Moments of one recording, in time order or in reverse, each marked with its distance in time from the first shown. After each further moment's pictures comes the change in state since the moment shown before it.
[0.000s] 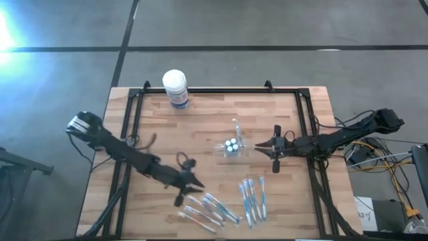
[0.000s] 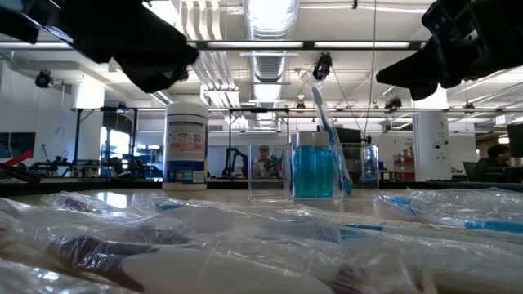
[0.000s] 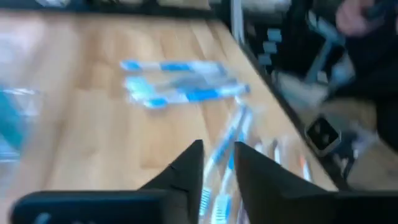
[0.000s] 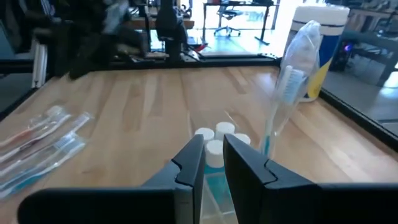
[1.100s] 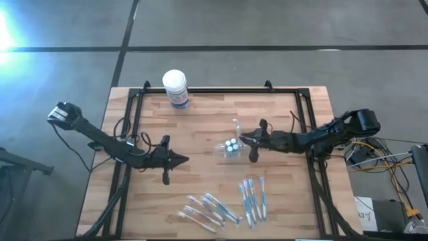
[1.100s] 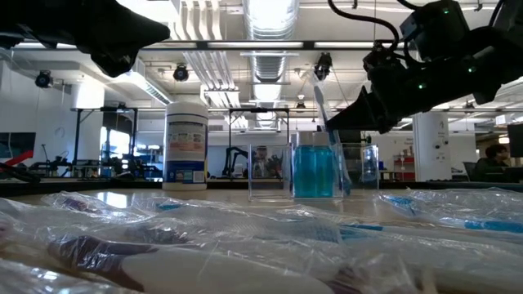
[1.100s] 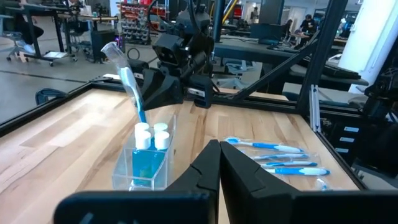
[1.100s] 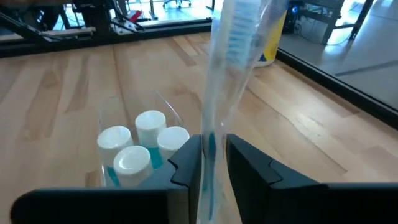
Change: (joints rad) left arm 0.000 -0.477 -0.339 0.189 -0.408 0.079; right arm -0.242 0.562 0.110 0.349 -0.028 0.059
